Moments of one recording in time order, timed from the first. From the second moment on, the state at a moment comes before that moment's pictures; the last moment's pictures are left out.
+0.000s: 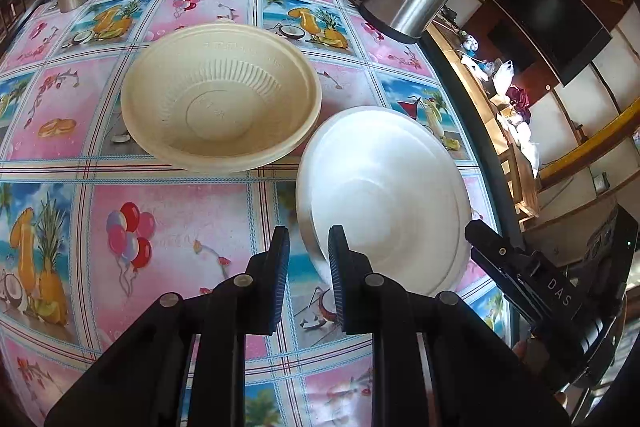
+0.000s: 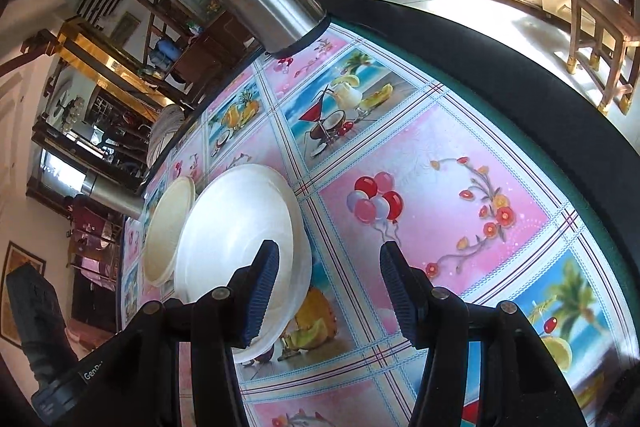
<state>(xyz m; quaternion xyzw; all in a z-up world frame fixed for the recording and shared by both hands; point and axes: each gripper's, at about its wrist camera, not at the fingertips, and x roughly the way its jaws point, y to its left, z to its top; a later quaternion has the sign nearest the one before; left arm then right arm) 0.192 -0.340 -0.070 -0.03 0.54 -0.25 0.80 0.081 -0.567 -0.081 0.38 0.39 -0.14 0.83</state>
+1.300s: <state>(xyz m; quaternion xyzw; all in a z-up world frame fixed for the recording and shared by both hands) 0.195 -0.358 -0.095 -0.01 0.54 -0.26 0.80 0.104 -0.514 -0.080 0.21 0.40 -0.20 0.87</state>
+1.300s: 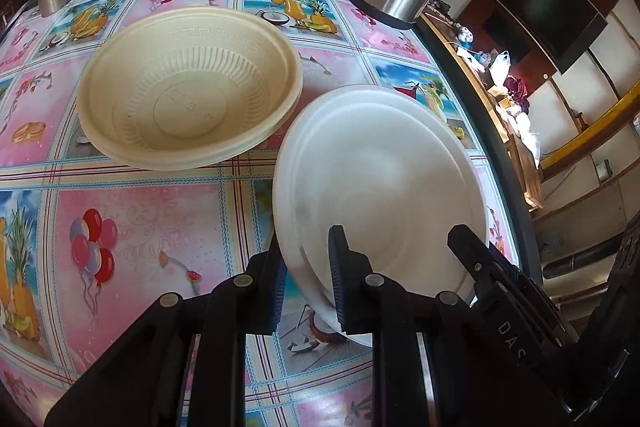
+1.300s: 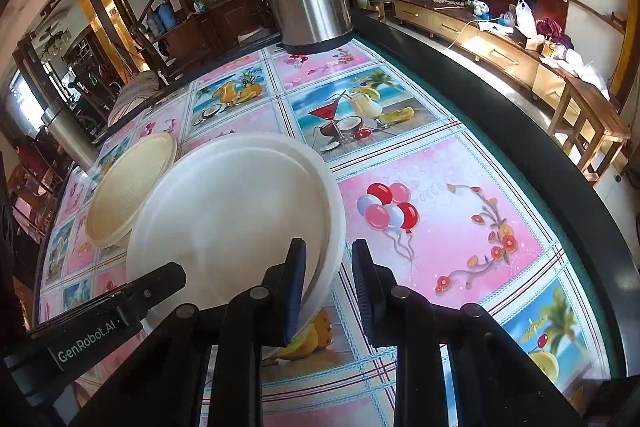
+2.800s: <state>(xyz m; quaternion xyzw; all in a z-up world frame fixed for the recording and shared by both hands) 0.192 -0.360 -0.107 0.00 0.53 -0.26 0.81 0.106 -0.507 -0.085 0.18 0.40 -0.21 0.87</state>
